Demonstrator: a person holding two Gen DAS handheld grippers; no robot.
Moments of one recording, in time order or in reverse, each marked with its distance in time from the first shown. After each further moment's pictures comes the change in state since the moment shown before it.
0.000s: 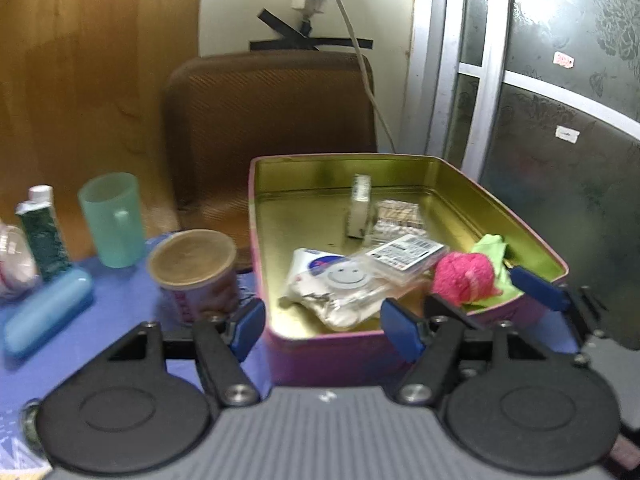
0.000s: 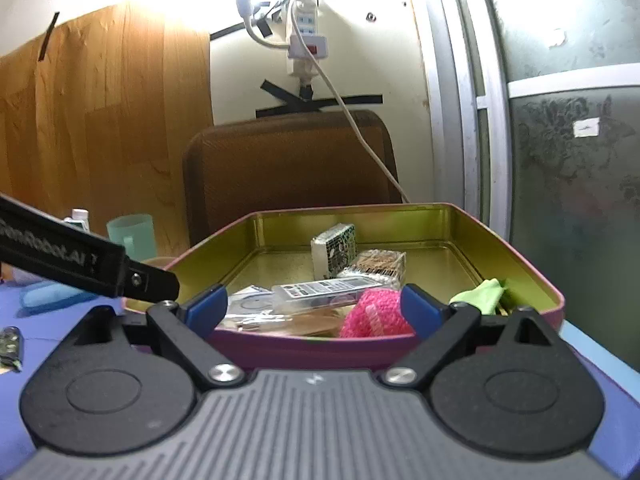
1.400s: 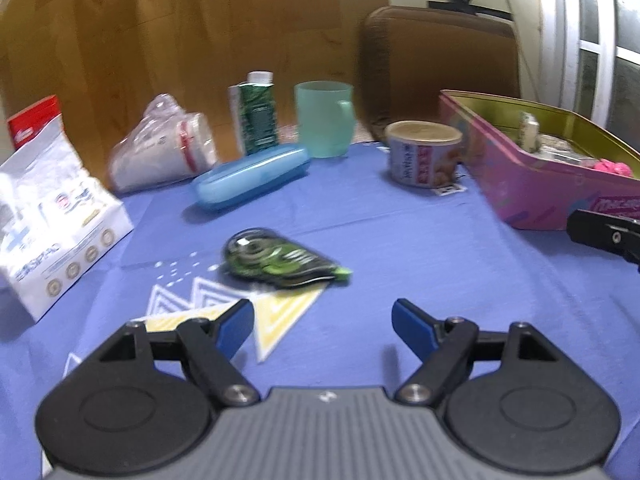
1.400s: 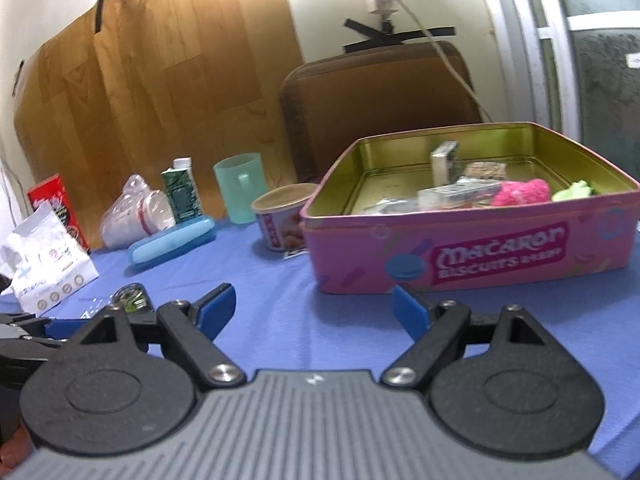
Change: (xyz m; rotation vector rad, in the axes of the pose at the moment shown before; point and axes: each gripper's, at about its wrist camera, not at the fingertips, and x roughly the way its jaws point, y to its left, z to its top) left arm -0.069 0.118 -0.121 -0.109 0.050 0.322; right arm -0.025 0.084 -0.015 0.084 0.212 0.183
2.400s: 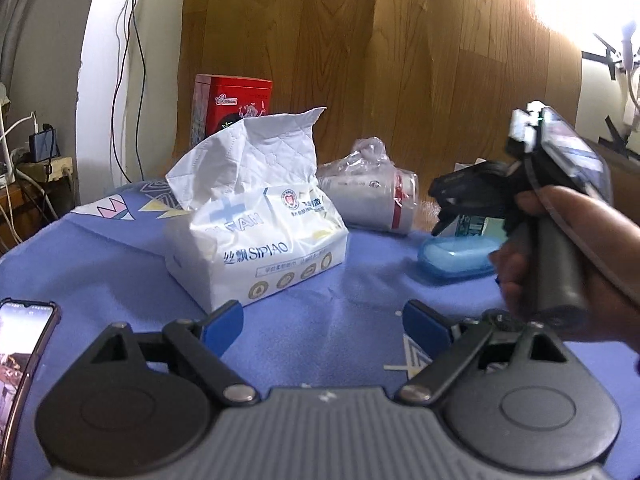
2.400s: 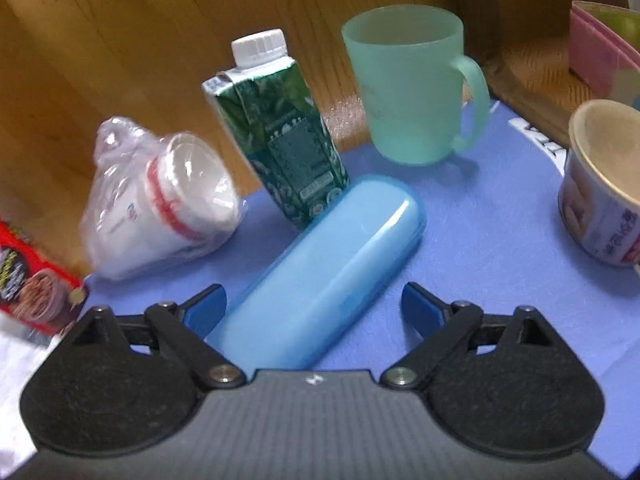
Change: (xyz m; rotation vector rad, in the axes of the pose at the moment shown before) left arm -0.019 0.151 -0.035 -0.356 -0.236 0.218; right arm 0.275 0.191 0.058 0.230 0.436 -0.079
